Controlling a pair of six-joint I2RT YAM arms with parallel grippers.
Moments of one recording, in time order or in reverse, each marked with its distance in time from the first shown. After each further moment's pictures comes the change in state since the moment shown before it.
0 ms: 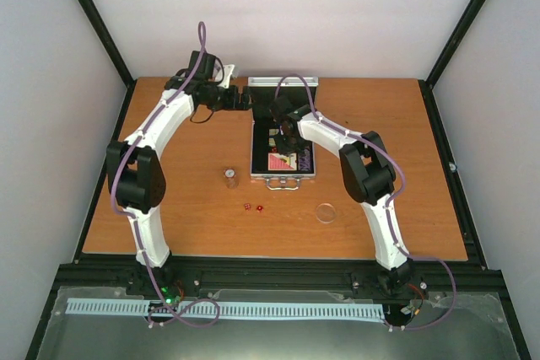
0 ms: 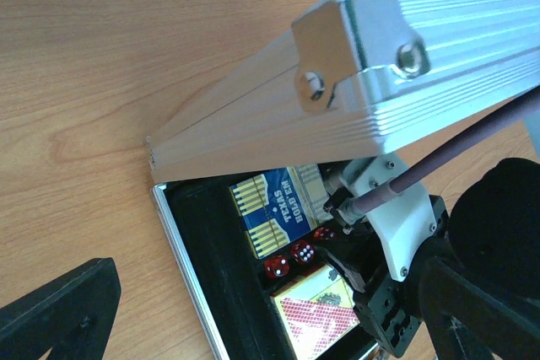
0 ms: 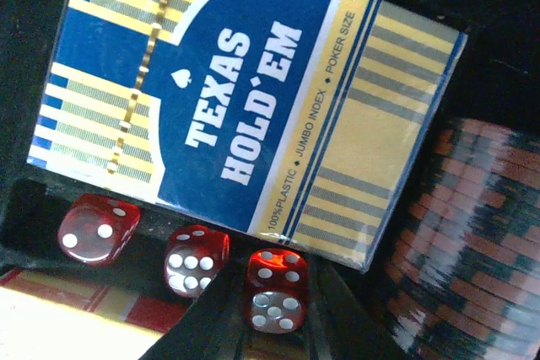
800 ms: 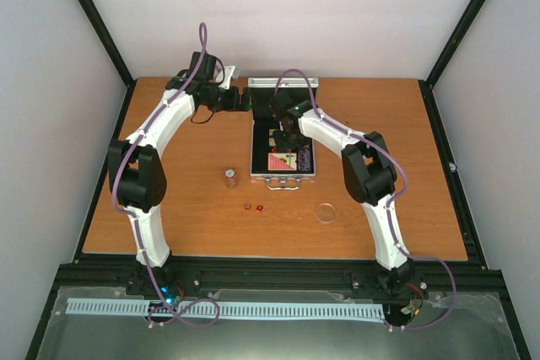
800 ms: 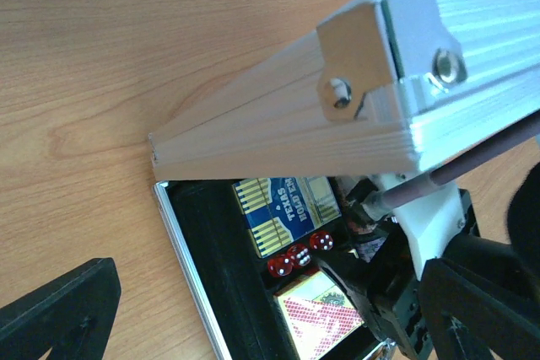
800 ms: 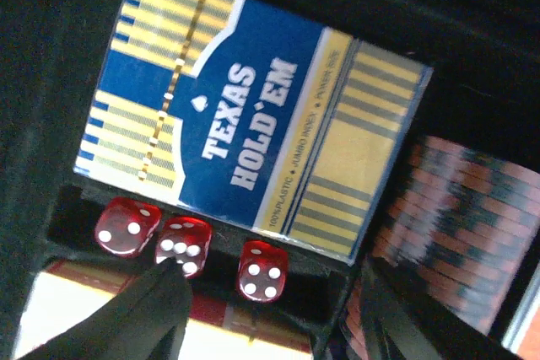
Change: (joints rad) left arm 0.000 0.015 0.000 -0.001 -0.001 0.000; right arm -0.001 -0.004 0.042 -0.036 -0.007 -0.002
